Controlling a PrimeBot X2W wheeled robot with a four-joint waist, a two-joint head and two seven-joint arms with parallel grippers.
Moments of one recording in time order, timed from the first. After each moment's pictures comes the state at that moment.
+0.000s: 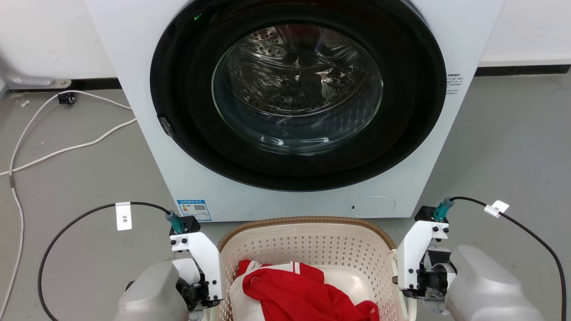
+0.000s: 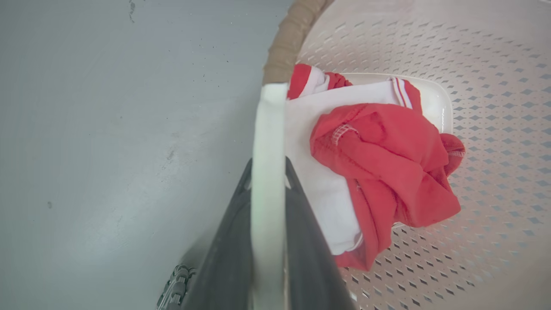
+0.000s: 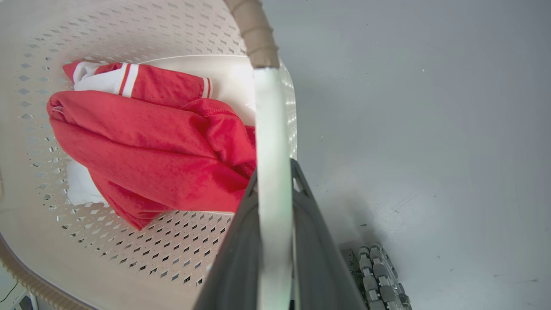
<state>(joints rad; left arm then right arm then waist) -0.67 0.11 -0.54 1.28 -0.78 -0.13 0.43 -0.70 -0.07 0.53 1.29 0.78 0.12 0.56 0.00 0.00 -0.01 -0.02</state>
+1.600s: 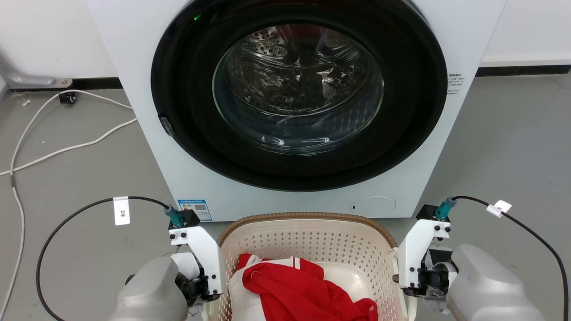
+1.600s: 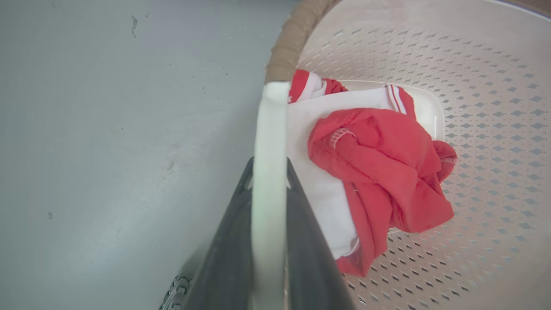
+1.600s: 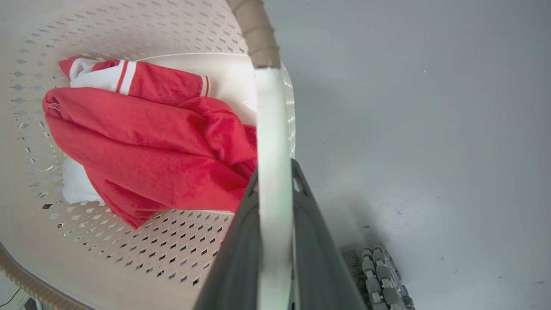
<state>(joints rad) -0.70 0.12 -0.58 1.29 -0.83 -0.13 0.40 -0.70 -0.07 0.50 1.29 0.76 0.12 0.55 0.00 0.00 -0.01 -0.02</state>
